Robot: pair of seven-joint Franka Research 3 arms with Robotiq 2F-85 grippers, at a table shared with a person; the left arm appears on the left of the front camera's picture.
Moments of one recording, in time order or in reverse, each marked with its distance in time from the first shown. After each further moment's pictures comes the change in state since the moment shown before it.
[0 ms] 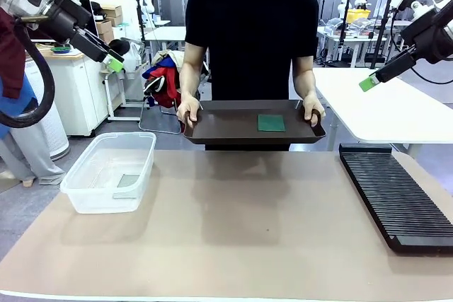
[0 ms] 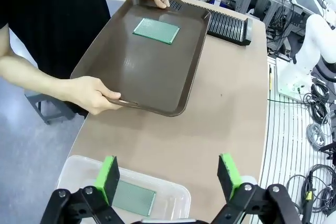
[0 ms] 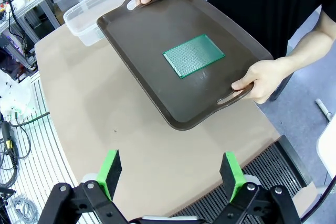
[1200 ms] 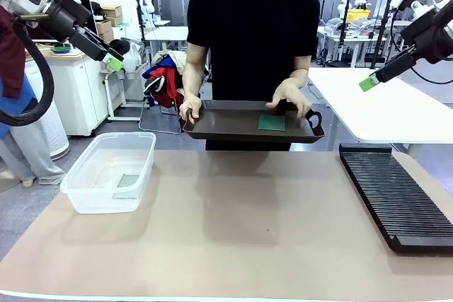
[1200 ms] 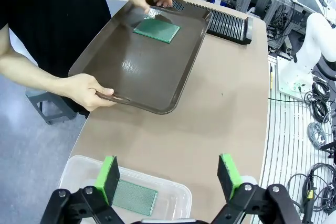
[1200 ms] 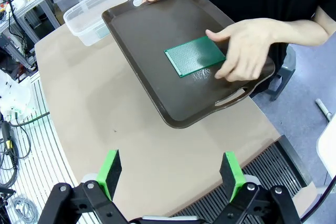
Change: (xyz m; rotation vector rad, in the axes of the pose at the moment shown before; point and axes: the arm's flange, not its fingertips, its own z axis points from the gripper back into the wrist) left arm 0.003 0.000 0.002 0.004 0.005 -0.007; right arm 0.000 0.000 0.000 0.000 0.000 0.000
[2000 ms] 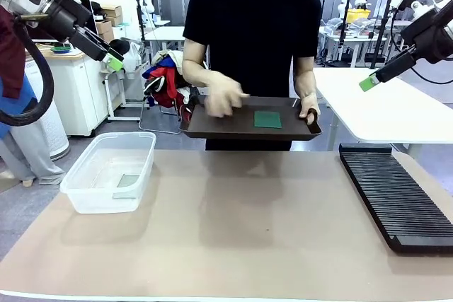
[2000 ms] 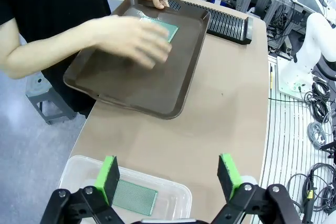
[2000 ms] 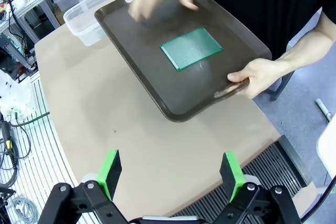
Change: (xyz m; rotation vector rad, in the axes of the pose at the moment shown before) left arm 0.000 0.000 0.000 0.000 0.000 0.000; right arm 0.000 0.000 0.000 0.000 0.000 0.000
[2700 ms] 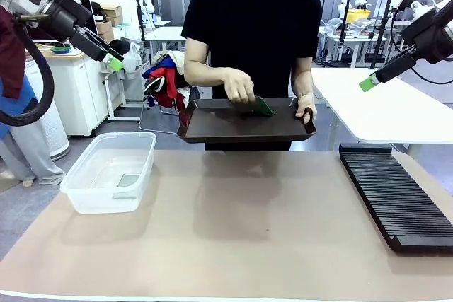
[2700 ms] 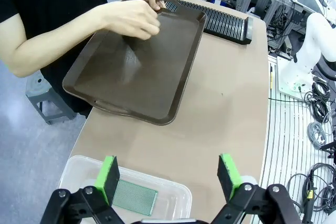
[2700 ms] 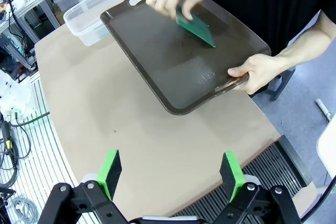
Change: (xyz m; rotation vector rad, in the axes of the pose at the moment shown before) left arm 0.000 0.000 0.000 0.000 0.000 0.000; right arm 0.000 0.000 0.000 0.000 0.000 0.000
